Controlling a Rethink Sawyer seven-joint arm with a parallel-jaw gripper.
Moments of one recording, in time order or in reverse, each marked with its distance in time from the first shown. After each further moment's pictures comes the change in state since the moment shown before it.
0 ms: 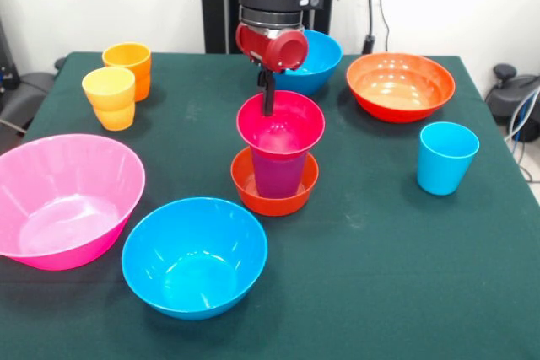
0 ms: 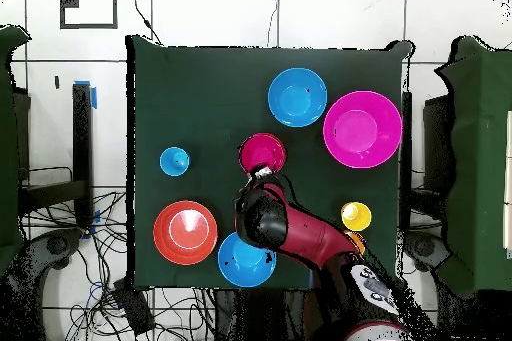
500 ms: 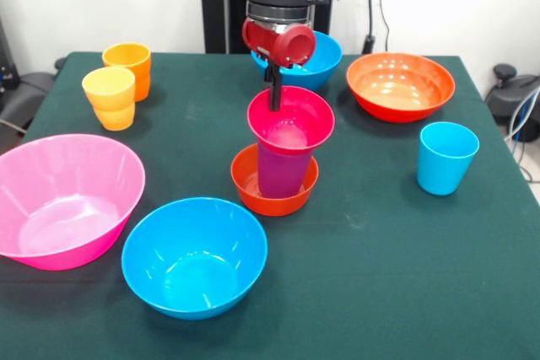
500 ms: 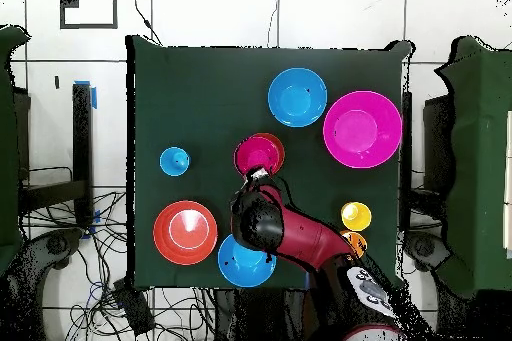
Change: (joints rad) arm 0.009 -0.015 0.006 0.021 0.000 0.000 0.000
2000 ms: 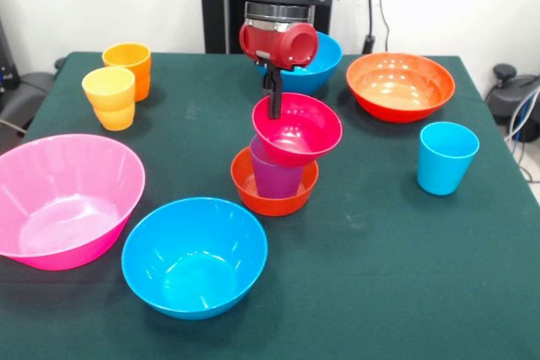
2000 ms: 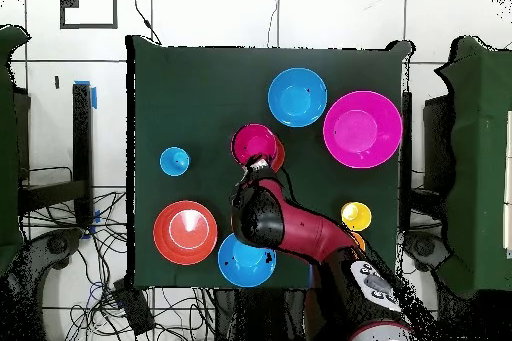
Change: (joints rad) arm -0.033 -0.009 0.045 -0.021 -0.066 -0.083 0.000
